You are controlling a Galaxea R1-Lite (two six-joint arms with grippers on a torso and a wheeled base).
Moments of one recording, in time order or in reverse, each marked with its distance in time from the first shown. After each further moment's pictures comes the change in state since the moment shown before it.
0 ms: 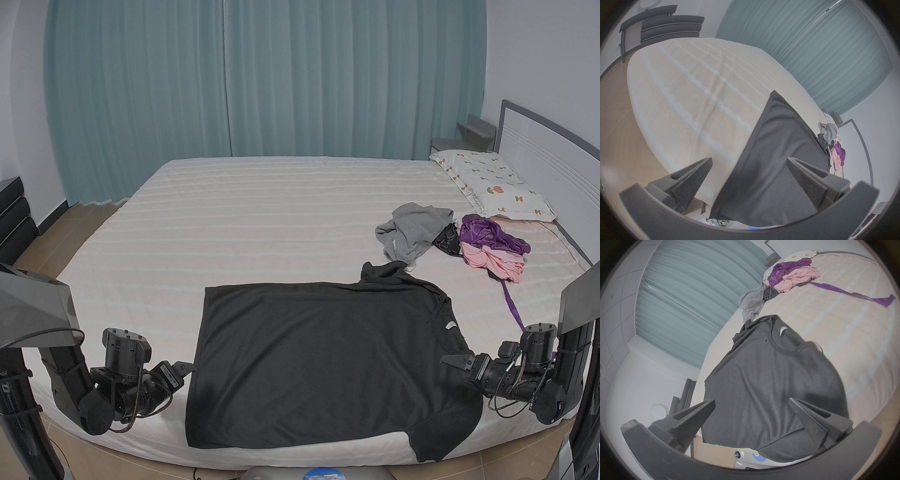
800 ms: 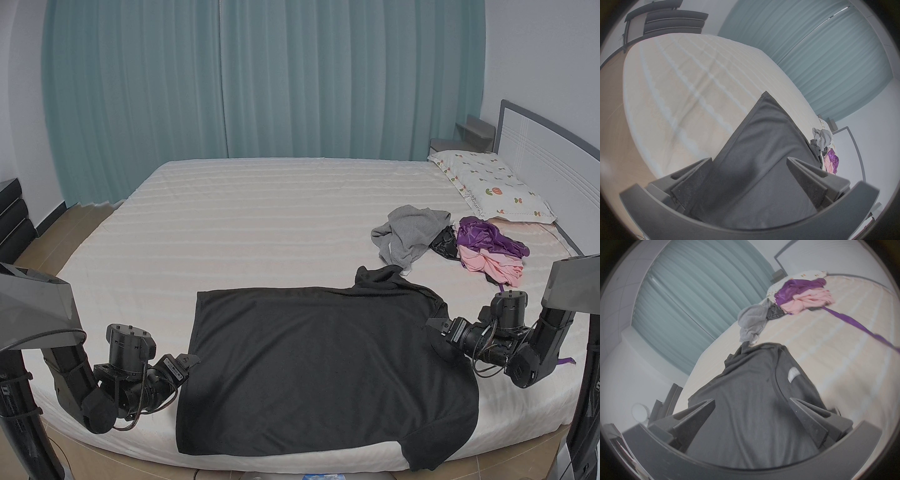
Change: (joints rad) left arm -0.022 -0.007 -0.030 -0.003 0.007 -0.085; right arm 0.070 0.018 -0.421 0.337 -0.217 -0.064
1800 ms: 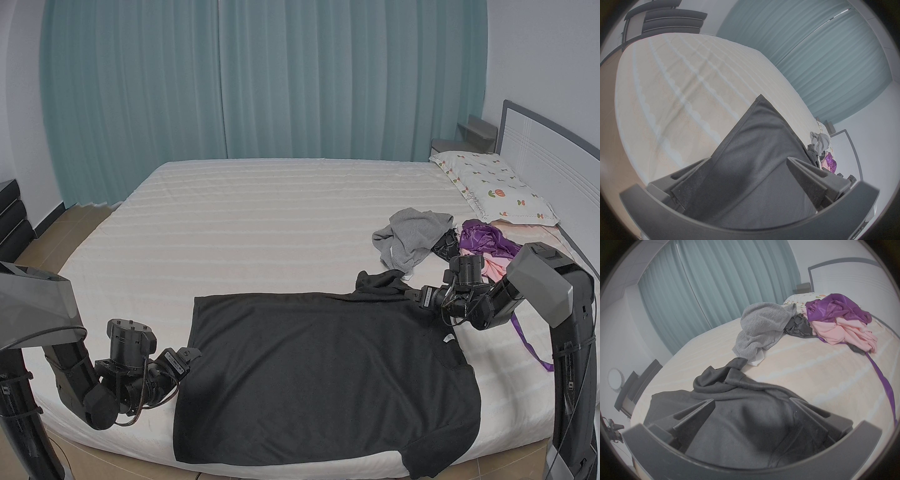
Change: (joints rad) left arm 0.001 0.002 -0.031 -0.002 -0.008 -0.009; right arm -0.011 0.296 -0.823 0.569 -0.090 -0.350
